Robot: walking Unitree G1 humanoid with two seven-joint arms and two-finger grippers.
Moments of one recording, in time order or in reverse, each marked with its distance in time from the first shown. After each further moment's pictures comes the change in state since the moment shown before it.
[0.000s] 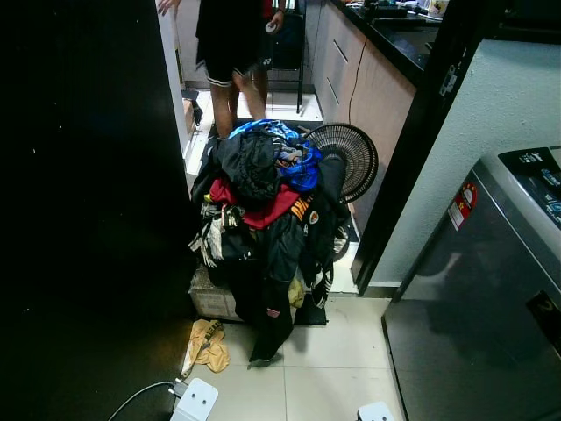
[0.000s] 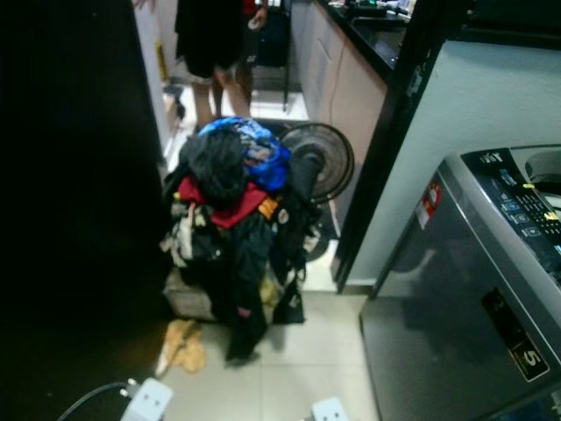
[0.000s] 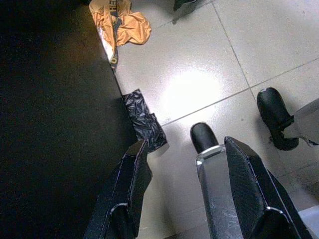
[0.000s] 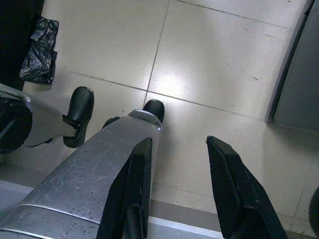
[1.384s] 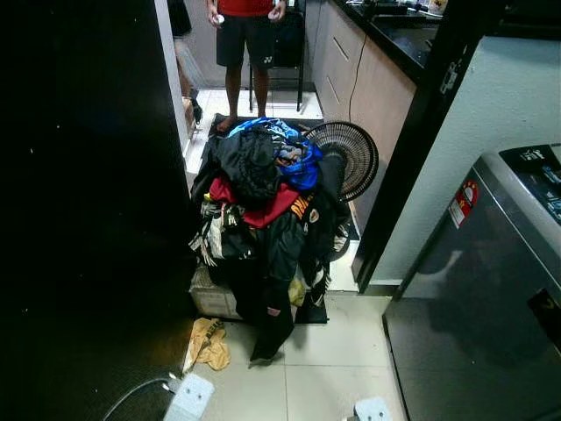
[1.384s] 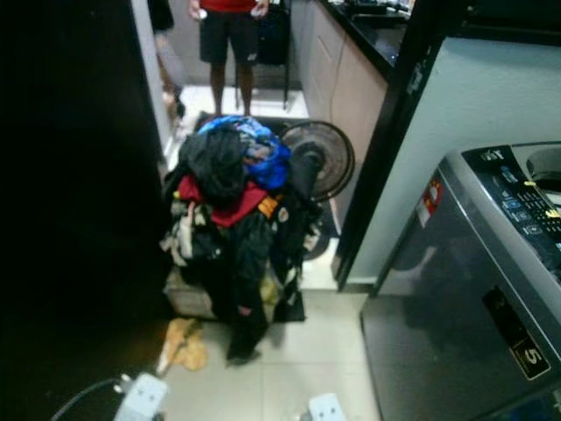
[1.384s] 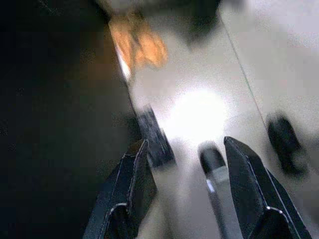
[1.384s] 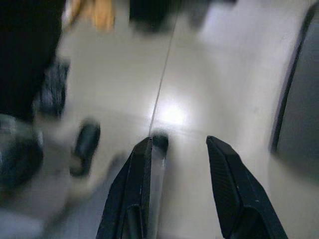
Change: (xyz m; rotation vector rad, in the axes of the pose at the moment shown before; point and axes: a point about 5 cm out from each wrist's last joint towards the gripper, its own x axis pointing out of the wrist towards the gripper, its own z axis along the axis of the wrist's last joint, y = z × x) left arm -0.002 0.025 0.024 -0.040 -0.172 0.096; right arm 0.002 -0.002 0.028 0.048 -0.168 0.002
